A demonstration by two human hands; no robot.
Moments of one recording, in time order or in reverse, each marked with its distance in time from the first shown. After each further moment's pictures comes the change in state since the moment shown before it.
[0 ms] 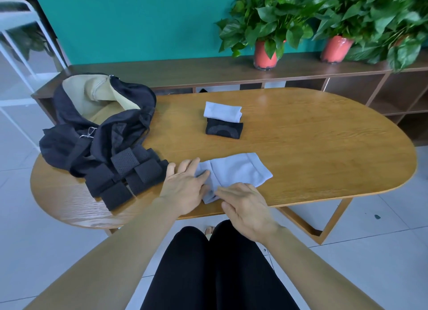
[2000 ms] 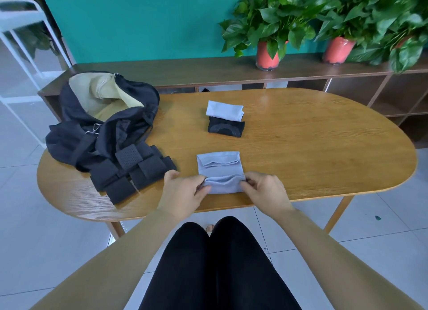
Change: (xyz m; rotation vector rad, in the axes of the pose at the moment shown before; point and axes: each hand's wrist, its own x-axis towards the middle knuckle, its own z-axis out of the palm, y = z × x) left_hand -0.024 0.004 0.019 -0.388 0.388 -0.033; right_hand 0.008 0.036 -0.018 0.126 0.043 0.411
